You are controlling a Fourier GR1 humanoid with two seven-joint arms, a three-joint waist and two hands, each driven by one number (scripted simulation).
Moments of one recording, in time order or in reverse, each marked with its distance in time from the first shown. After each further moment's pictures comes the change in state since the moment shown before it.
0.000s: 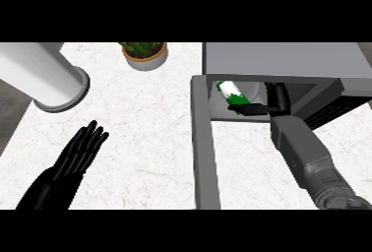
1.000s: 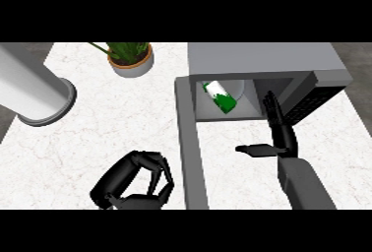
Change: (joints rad) left arm -0.181 -0.018 -0.228 0.329 -0.281 0.003 -0.047; right arm 0.443 0.074 0.146 -0.459 -0.016 0.161 0.005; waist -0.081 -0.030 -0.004
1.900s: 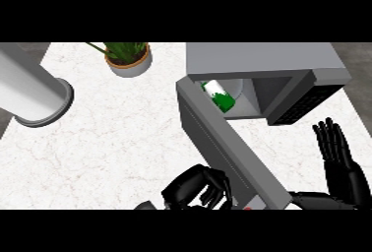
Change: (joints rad) left arm -0.262 -0.011 -0.467 0.395 0.061 0.350 -0.056; right arm 0.572 -0.059 0.073 -0.922 -0.149 0.155 0.300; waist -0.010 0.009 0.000
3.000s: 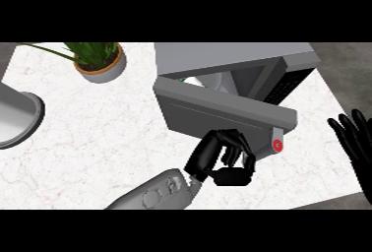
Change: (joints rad) left arm -0.428 0.001 -0.207 0.226 0.534 0.590 -0.126; right arm 0.010 -0.152 0.010 -0.344 -0.311 0.263 0.256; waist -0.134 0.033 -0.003
